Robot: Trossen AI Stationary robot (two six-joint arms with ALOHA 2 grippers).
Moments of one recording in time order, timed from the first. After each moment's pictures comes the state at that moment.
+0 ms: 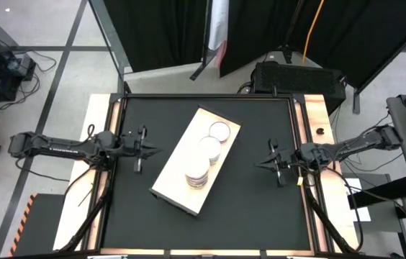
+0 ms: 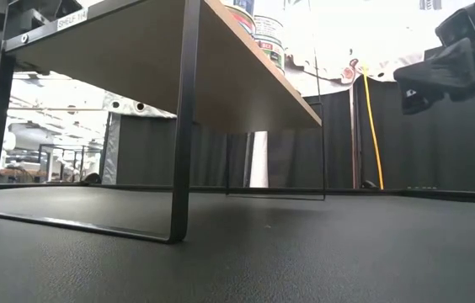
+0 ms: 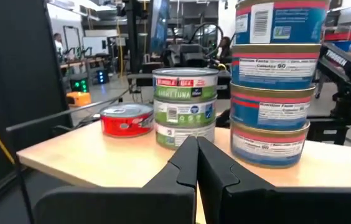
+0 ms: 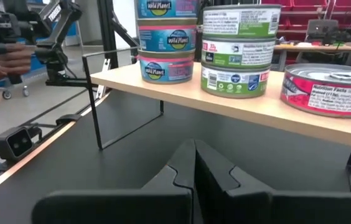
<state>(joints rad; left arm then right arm) 0.04 0.60 0.10 0.60 0.08 0.03 0.20 0.46 0.01 0.41 0.07 0.04</state>
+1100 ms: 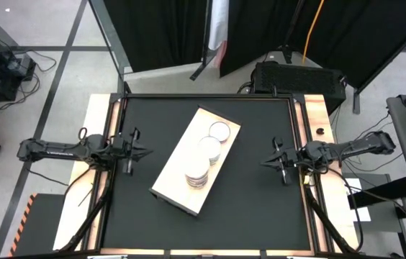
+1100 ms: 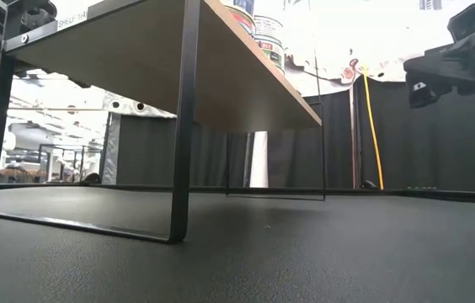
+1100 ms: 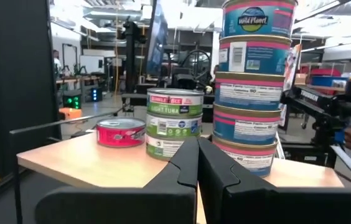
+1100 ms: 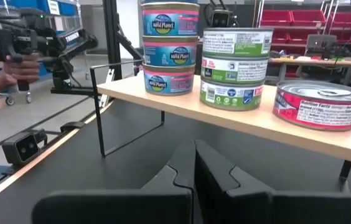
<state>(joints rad) -0.01 0.25 0.01 0.44 0.05 -0.05 0.19 0.24 0.02 0.23 0.05 0.02</state>
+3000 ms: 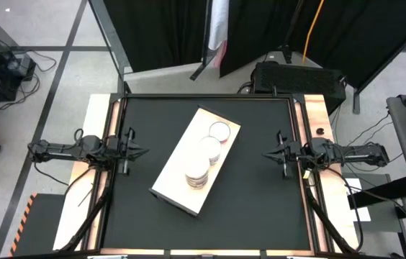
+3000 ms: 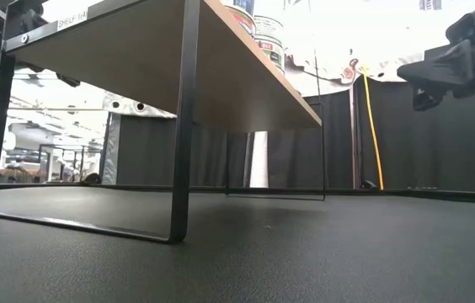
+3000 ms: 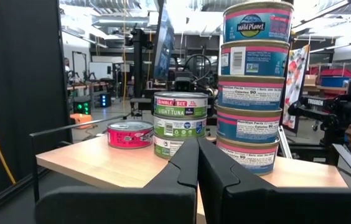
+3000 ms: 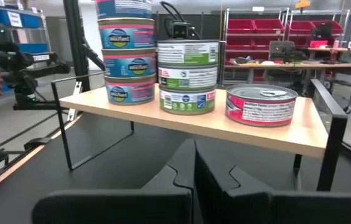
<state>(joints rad) -0.08 0.00 0.00 0.21 -0.06 0.00 0.06 0.00 0.02 0.03 0.05 0.04</state>
